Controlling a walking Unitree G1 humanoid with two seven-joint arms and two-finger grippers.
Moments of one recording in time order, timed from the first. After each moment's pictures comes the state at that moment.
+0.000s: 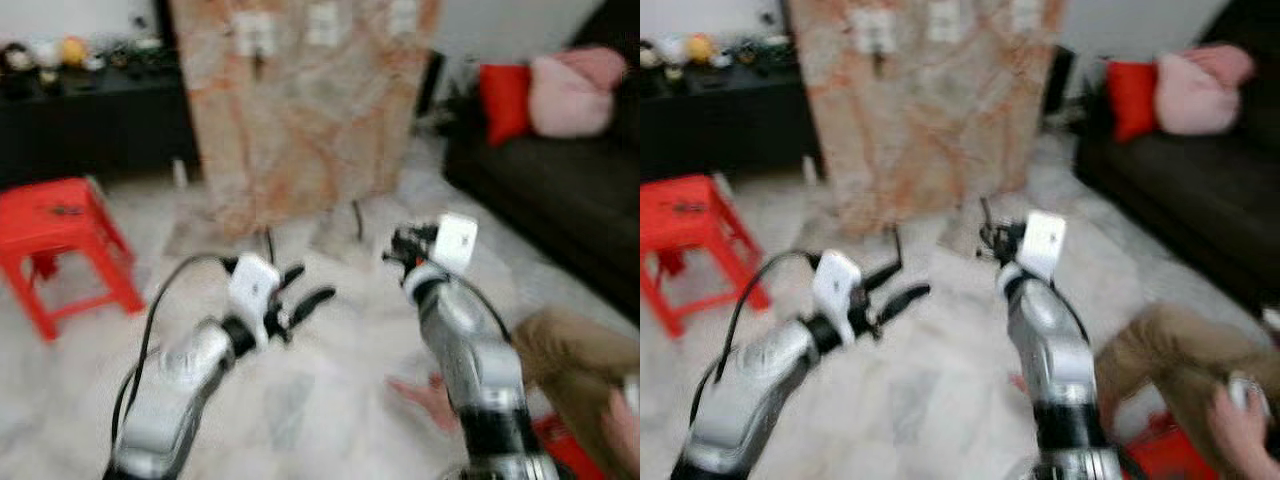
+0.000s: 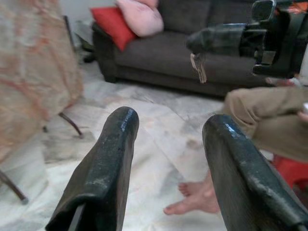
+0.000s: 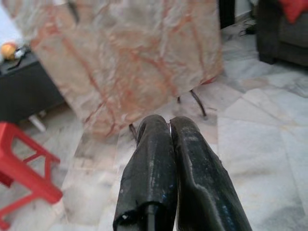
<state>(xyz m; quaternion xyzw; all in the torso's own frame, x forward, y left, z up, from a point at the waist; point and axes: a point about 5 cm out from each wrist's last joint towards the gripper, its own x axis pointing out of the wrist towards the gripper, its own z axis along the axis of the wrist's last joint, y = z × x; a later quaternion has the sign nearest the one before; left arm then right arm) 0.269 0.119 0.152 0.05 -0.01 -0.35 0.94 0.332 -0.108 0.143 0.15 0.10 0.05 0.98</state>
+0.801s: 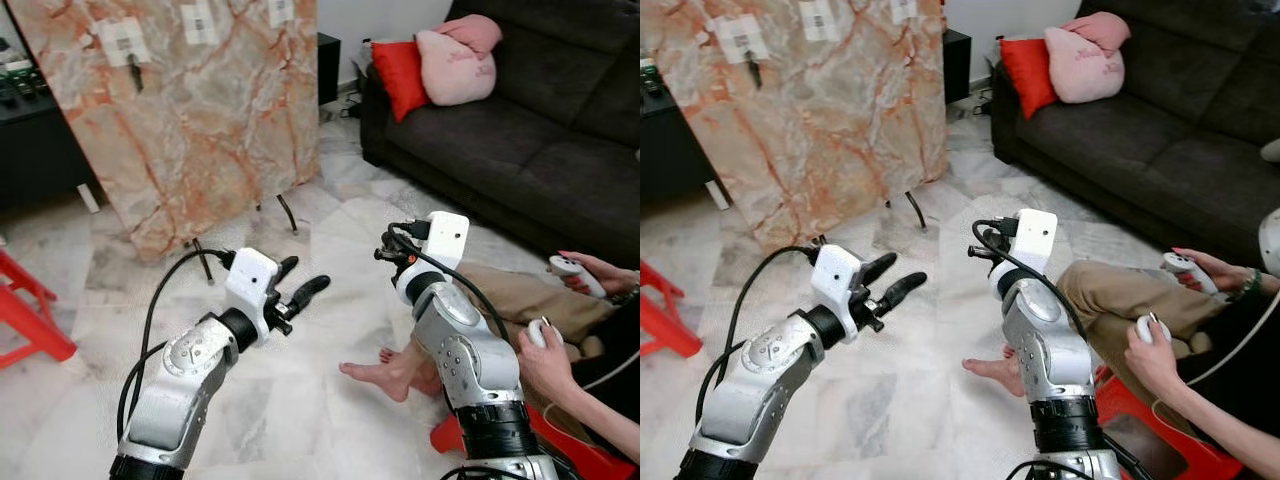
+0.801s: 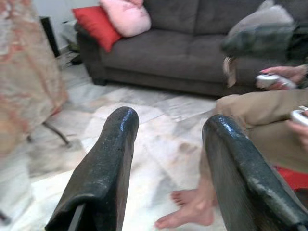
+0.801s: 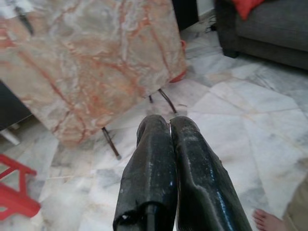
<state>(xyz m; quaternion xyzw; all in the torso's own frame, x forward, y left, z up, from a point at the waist) 0.282 0.125 0.146 0.05 0.00 -0.29 0.96 0.330 -0.101 0.140 0.15 0.12 0.08 0.98</state>
